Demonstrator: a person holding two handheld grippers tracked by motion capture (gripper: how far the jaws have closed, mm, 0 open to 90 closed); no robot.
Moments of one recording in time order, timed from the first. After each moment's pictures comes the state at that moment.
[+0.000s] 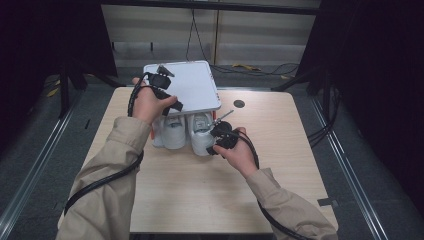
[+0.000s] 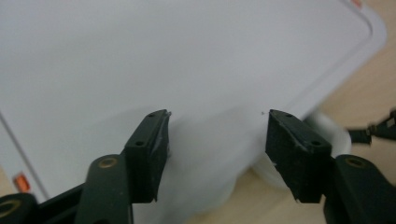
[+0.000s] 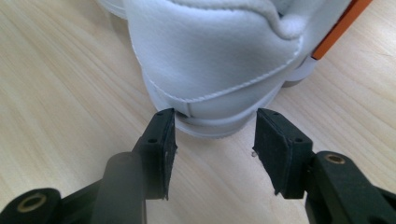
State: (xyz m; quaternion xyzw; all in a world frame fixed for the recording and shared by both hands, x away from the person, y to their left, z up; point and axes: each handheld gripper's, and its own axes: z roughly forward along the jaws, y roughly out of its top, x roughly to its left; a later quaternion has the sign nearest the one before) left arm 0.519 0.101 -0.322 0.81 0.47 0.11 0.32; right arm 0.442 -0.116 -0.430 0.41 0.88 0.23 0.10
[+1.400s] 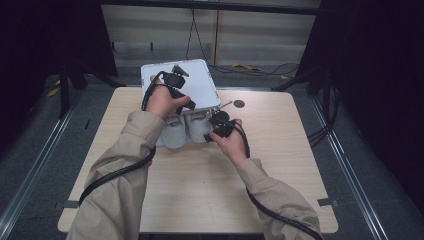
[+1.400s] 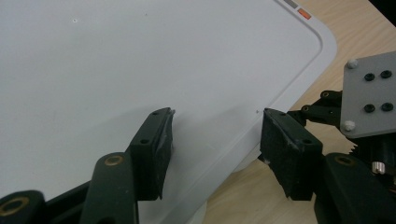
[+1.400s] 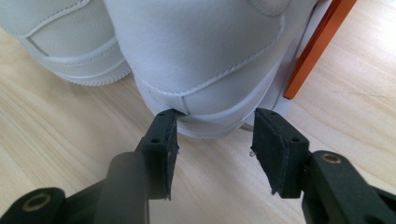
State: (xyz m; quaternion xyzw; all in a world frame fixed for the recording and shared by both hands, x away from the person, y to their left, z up) left arm 0.521 0.073 -0.328 0.84 0.45 0.09 0.31; right arm 0.488 -0.109 -0.440 0.44 0.85 0.26 0.13
